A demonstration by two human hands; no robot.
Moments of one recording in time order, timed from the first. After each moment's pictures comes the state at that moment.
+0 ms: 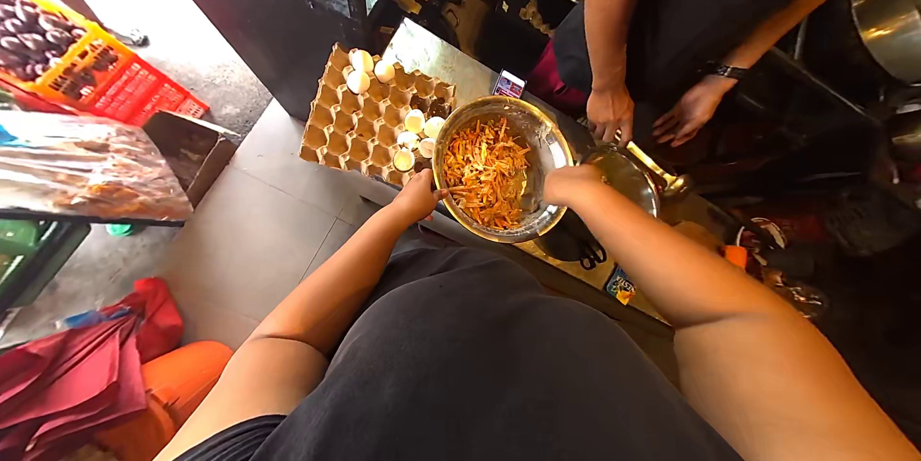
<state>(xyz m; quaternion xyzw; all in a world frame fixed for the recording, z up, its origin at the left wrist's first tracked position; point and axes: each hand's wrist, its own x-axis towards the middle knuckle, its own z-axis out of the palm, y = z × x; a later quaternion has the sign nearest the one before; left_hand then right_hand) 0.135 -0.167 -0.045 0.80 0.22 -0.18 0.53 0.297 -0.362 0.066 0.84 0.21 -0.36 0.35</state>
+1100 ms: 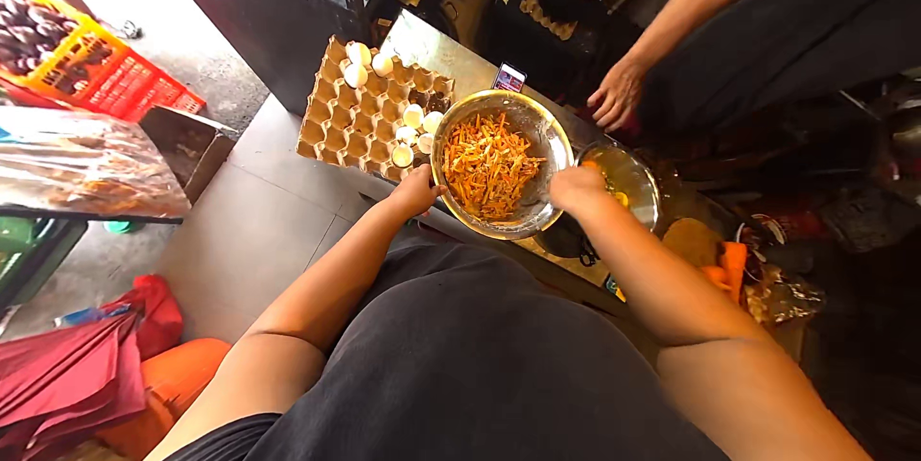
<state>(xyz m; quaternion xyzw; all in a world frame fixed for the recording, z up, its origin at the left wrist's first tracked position) 0.137 -0.162 -0.048 0.82 0.20 -0.18 0.50 0.288 -0.387 0.057 0.89 0.16 -0.31 0.31</state>
